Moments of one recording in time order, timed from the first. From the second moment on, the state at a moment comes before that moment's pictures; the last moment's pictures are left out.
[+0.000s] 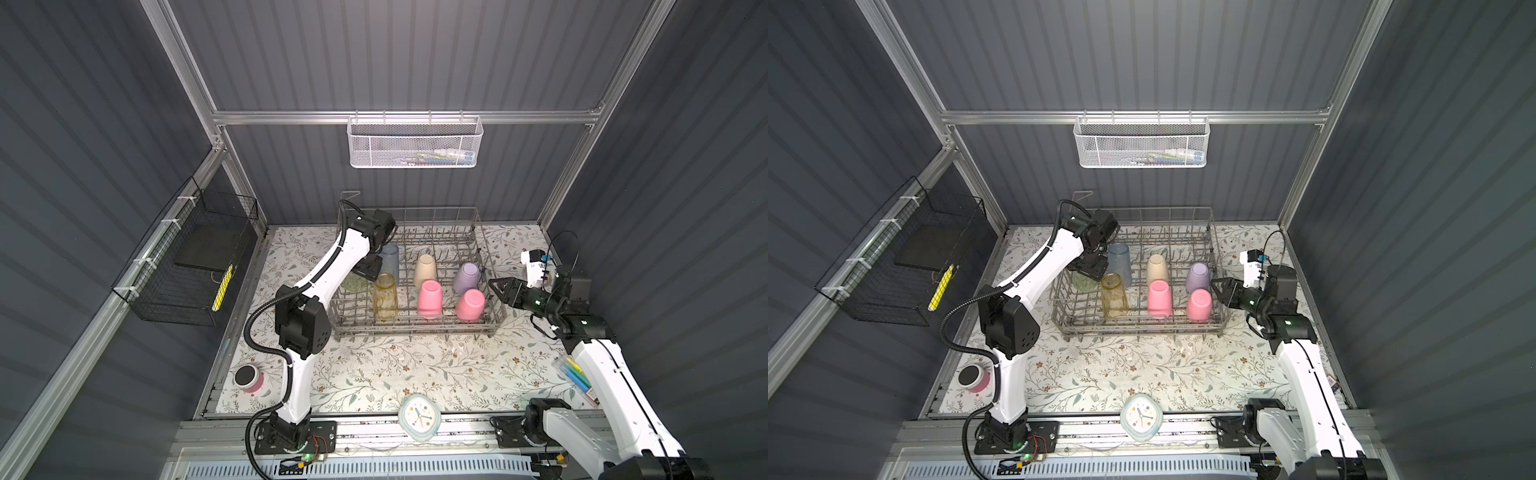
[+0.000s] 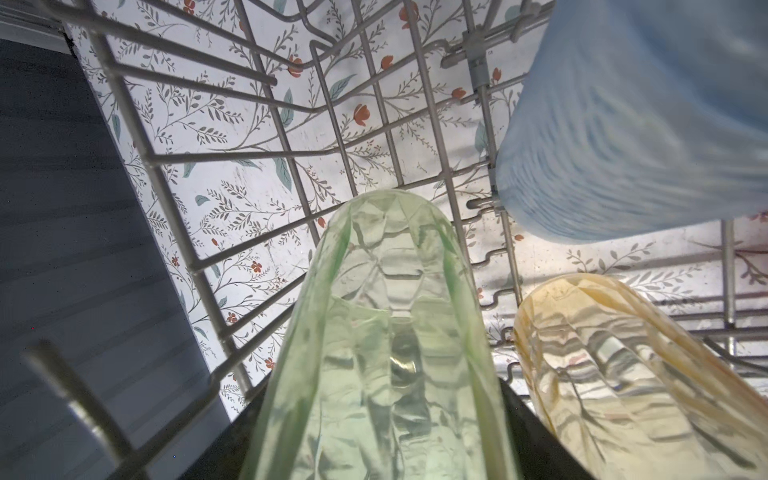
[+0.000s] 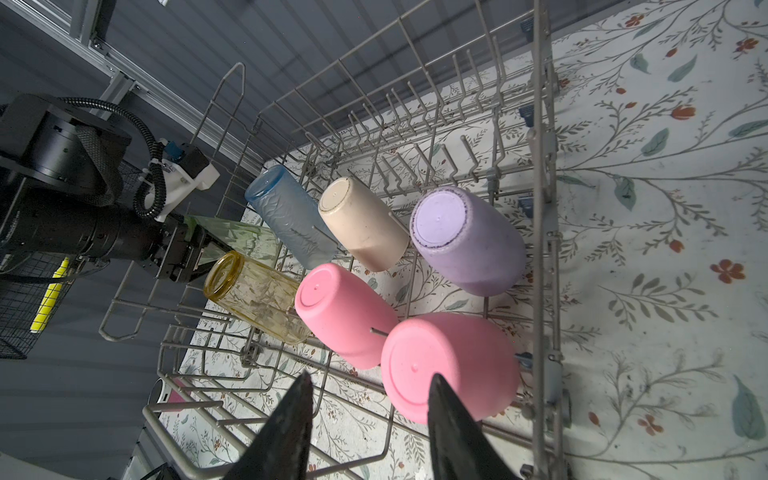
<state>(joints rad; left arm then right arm) -0.54 2.09 2.12 -1.47 -0.35 -0.15 -0.03 0.94 0.79 -0.39 -0.60 0.37</state>
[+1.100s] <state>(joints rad) -0.54 2.08 2.05 -1.42 -0.36 -0.15 -0.03 0.94 0.79 -0.39 -0.60 0.37</state>
